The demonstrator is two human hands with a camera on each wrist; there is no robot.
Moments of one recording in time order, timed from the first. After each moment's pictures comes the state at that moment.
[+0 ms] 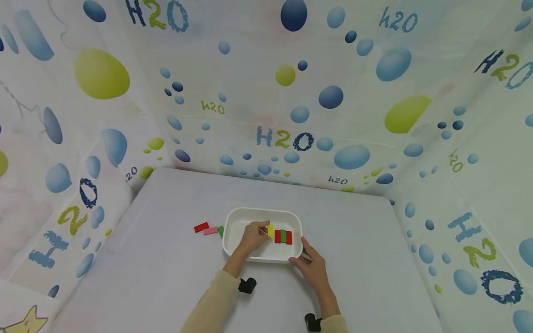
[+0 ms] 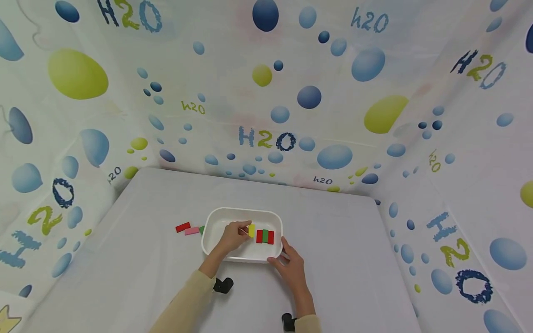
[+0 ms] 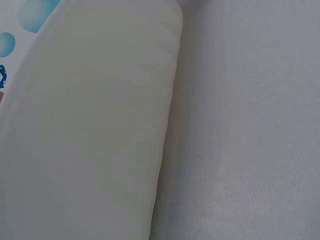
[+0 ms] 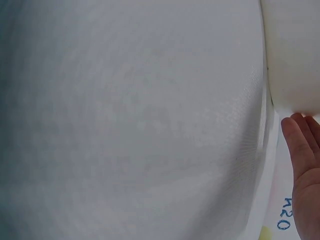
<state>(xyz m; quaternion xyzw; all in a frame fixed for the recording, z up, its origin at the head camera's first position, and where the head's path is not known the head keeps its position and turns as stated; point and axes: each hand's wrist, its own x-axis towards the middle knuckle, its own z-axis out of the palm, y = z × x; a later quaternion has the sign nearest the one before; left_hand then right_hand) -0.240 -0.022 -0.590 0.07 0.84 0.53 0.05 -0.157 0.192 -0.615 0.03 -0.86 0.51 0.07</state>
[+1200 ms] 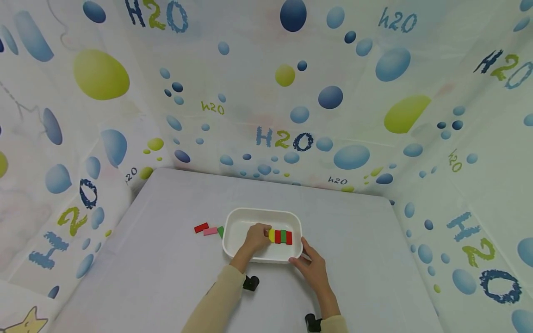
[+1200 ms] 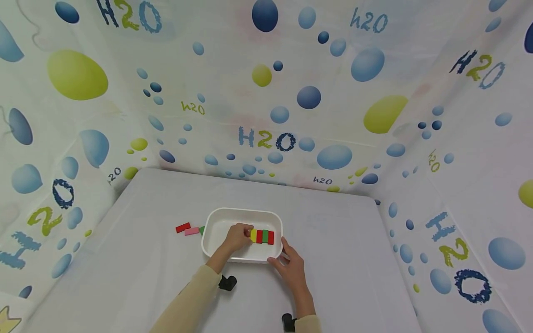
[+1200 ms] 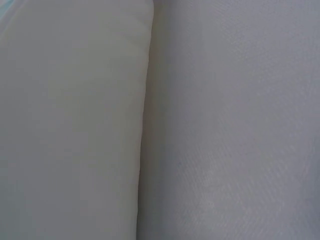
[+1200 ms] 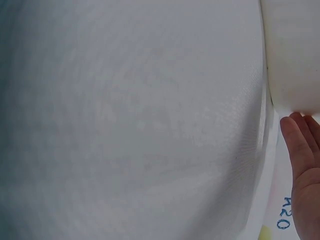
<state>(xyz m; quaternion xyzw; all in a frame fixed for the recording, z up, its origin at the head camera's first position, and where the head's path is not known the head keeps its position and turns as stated) -0.248 -0.008 -0.595 0.03 0.89 0.44 0.10 -0.156 0.191 -0.615 0.04 -0.86 0.50 0.08</state>
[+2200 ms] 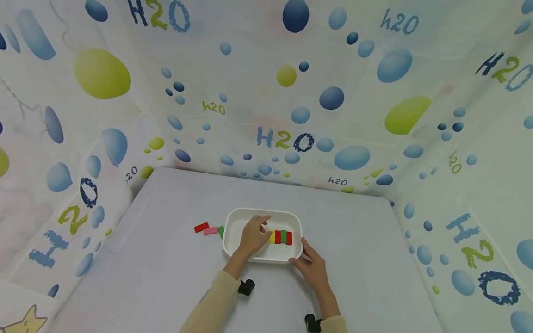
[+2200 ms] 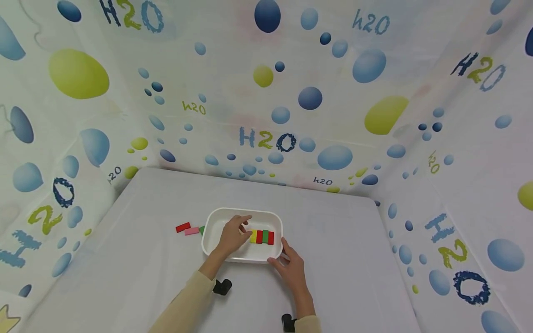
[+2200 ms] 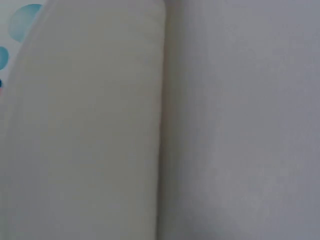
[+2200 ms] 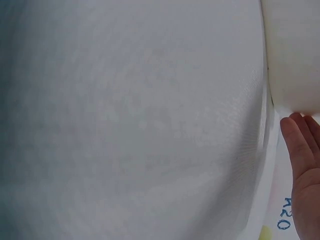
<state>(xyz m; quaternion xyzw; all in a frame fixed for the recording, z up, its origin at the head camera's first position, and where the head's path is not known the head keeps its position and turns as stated) -0.236 -0.021 -0.583 0.11 0.89 0.43 -0.09 -0.156 0.193 -0.614 0.03 -0.85 0.52 0.07</state>
